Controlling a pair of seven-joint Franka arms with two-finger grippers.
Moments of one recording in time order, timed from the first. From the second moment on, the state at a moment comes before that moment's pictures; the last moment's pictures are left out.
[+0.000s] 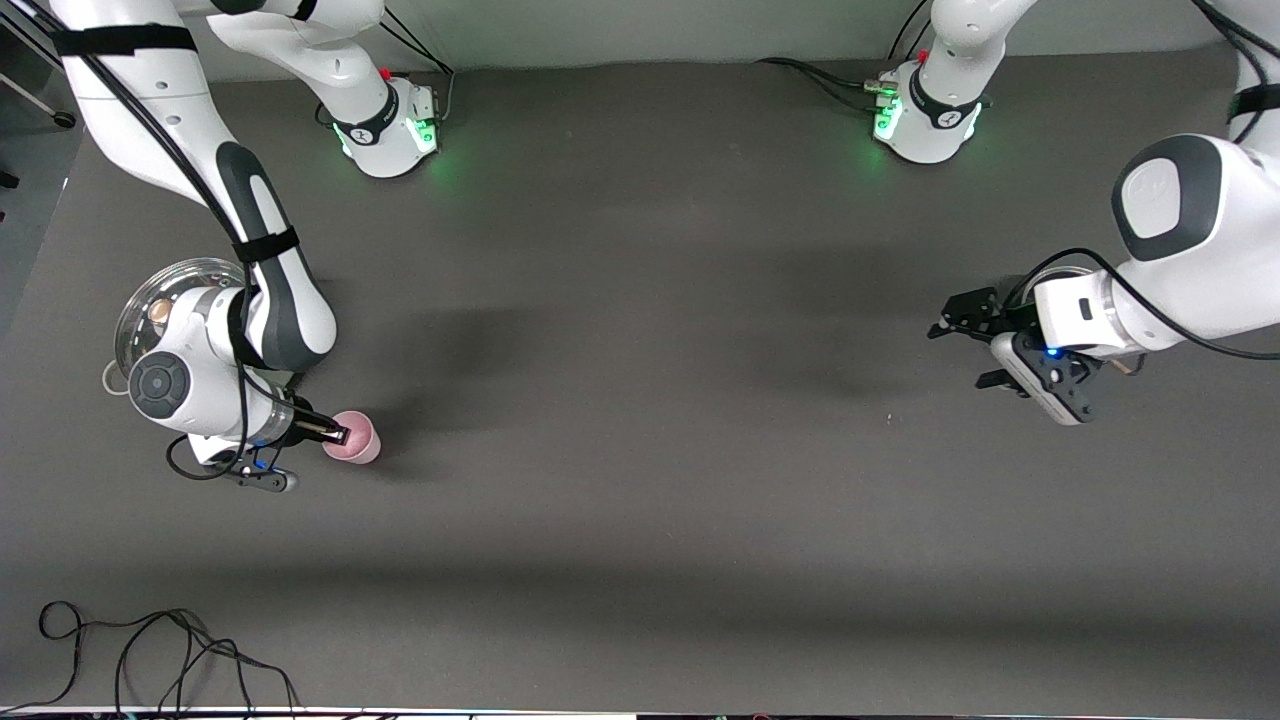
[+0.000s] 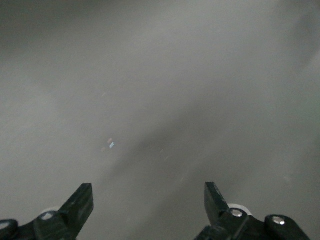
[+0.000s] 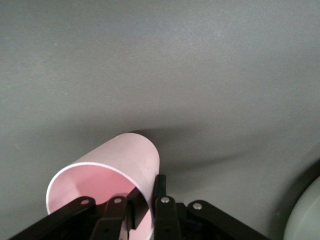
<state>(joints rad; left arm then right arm) 0.77 0.19 -0.89 -1.90 -0.22 1.95 0.59 0.19 0.49 -0.20 -1.93 0.13 2.32 0.21</state>
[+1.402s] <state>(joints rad) 0.79 0.13 -0.87 -1.50 0.13 1.44 0.12 0.19 0.03 -0.21 -1.58 0.04 1.55 0.20</state>
